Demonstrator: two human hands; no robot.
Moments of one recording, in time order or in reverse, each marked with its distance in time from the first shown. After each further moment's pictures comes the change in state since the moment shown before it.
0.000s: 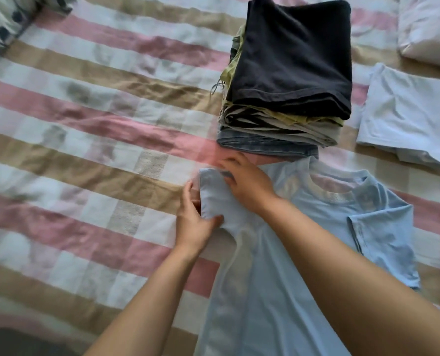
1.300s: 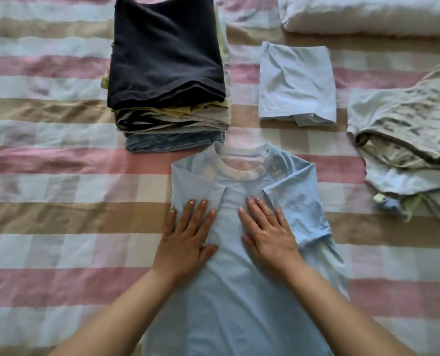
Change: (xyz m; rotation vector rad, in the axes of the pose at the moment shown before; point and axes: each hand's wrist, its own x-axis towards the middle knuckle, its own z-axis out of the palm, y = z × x) left_hand -0.042 -0.024 0.085 1.268 -0.442 0.911; right_hand -0.205 0.105 -0.007 -0.286 0.178 0.183
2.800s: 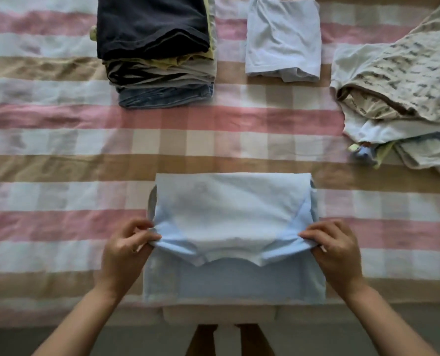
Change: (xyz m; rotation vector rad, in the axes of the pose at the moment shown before) left_hand -0.137 -0.001 -0.031 -0.493 0.314 -0.199; right_hand -0.165 0.056 -0.032 0.140 0.346 0.096
